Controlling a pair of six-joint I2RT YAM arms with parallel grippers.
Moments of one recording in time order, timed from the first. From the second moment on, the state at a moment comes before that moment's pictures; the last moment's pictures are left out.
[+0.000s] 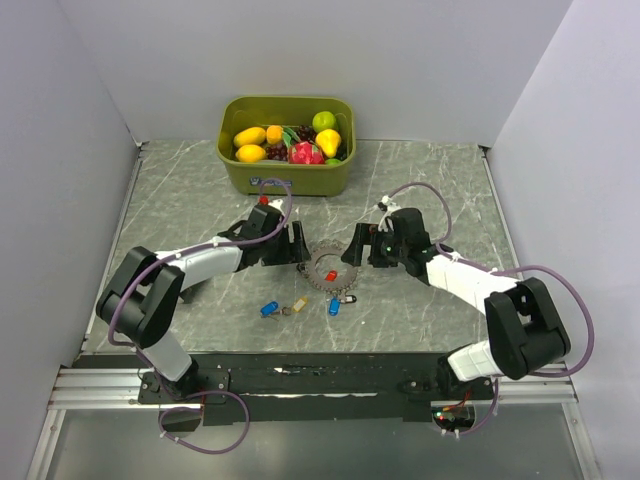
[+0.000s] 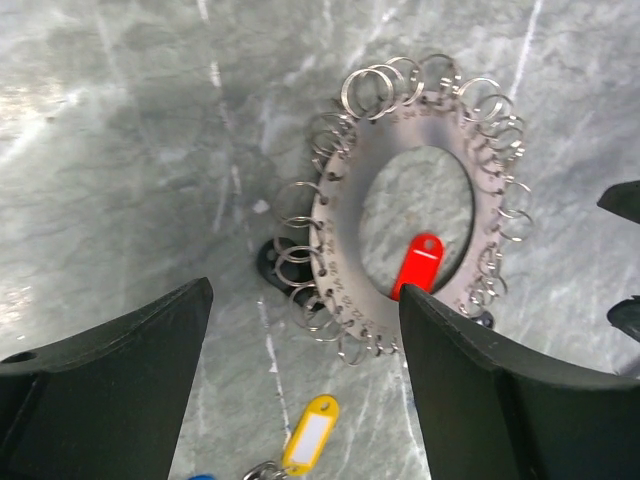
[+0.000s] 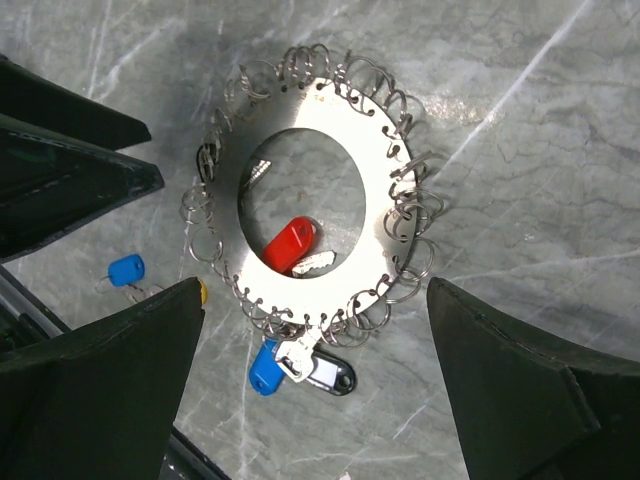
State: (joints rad) left arm -0.56 1.64 0.91 -0.08 0.13 -0.61; right arm 0.39 1.40 0.71 -0.01 -0.32 0.46
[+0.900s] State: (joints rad) left arm -0.56 1.65 0.90 -0.02 0.21 -0.62; right arm 0.41 1.48 0.72 -0.10 -0.28 0.43
